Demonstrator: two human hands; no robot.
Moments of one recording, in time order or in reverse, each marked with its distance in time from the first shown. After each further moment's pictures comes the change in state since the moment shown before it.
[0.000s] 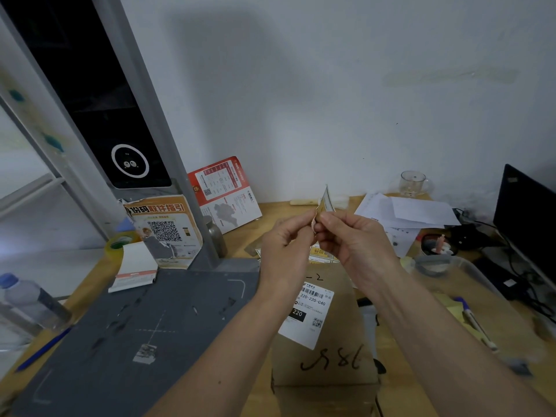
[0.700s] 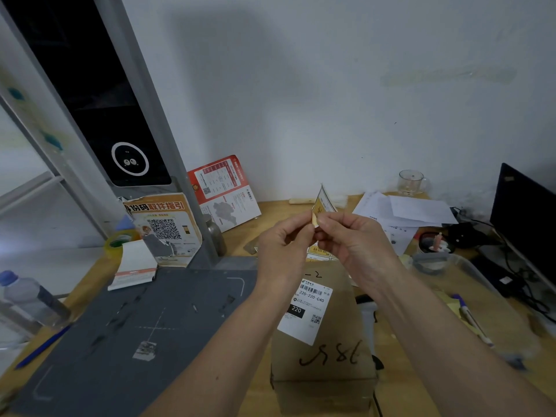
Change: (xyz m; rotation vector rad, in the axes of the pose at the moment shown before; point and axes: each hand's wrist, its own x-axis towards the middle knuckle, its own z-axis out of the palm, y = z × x) left_hand -0.003 -0.001 -0.003 -0.010 0.001 0.030; right_hand -0.005 0.000 -0.004 -0.049 -0.041 0.017
